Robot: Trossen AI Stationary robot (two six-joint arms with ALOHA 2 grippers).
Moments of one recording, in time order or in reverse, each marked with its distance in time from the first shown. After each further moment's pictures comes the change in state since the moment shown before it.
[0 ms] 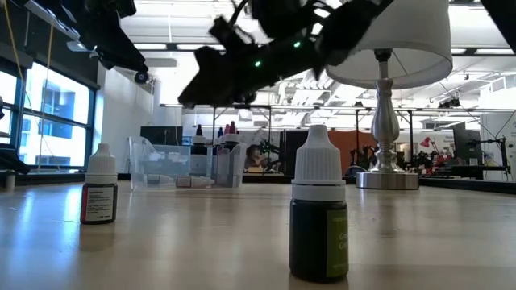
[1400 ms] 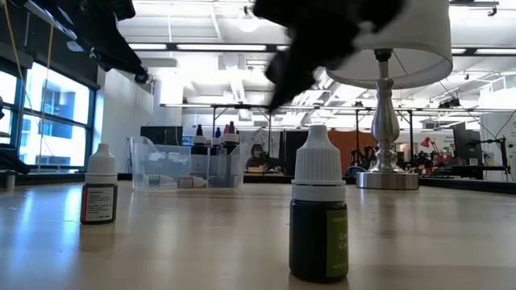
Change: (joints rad) left arm 0.000 0.000 0.000 -0.031 0.021 -0.007; right arm 0.231 -0.213 0.026 -0.884 -0.305 0.149
